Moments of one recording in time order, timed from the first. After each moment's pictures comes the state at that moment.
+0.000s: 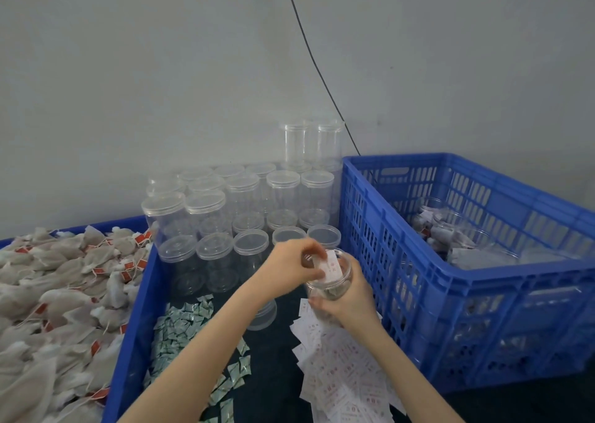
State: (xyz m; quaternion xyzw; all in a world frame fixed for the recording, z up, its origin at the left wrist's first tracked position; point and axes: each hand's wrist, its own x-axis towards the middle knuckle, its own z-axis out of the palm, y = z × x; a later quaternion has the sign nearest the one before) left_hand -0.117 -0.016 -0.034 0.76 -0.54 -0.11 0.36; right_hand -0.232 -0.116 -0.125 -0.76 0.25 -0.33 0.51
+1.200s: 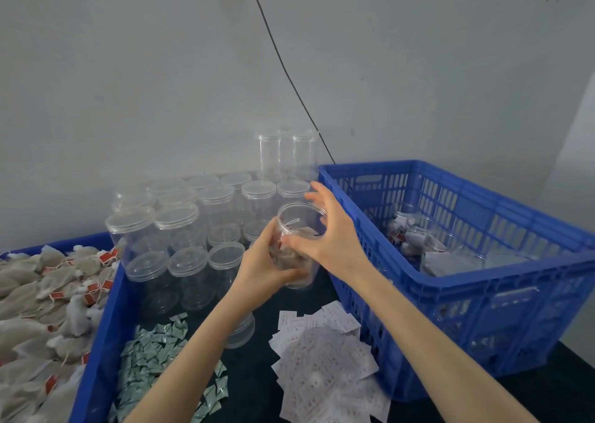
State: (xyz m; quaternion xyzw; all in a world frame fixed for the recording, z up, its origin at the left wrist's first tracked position) left_hand -0.119 -0.020 -0.031 0.64 -0.52 -0.09 0.55; right_hand -0.232 -0.124 0.003 -0.82 0.16 -0.37 0.39
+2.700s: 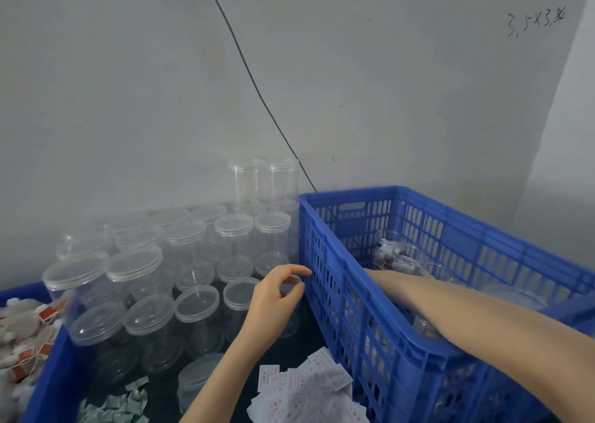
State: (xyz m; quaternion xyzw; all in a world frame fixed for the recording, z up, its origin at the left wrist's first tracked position) left_hand -0.117 -0.091 -0.041 0.66 -0.49 -0.11 0.55; right_hand -0.236 -0.251 0.015 -0.89 0.35 0.08 0.29
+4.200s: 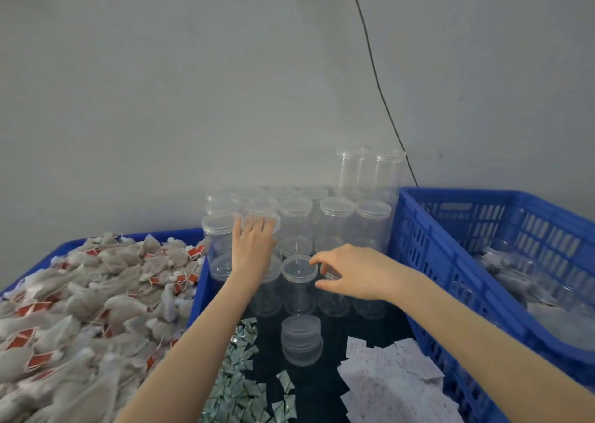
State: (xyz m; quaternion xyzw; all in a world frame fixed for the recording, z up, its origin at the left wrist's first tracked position) left_hand 0.042 0.021 -0.036 0.89 -0.33 0.30 0.07; right_hand -0.147 -0.094 0.029 -1.00 0.04 0.01 0.04
